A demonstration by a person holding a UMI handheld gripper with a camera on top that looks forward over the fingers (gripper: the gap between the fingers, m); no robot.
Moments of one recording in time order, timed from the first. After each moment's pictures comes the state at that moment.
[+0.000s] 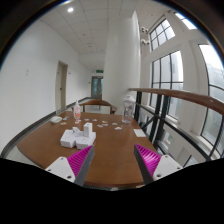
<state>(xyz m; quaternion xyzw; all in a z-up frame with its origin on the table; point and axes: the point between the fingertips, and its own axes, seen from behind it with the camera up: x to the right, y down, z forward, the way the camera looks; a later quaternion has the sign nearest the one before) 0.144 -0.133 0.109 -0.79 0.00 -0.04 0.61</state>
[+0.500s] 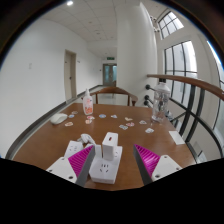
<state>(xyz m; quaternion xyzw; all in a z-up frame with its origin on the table) 0.047 0.053 0.052 -0.84 -0.04 0.01 0.54</state>
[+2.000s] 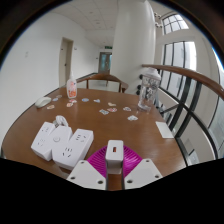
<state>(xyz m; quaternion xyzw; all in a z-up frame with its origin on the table) 0.128 0.052 0.005 -0.87 -0.05 -0.04 0.49</state>
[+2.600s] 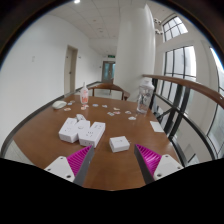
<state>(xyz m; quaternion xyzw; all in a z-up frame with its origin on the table) 0.111 -0.055 0.049 -0.84 -0.06 -0.02 0.53</state>
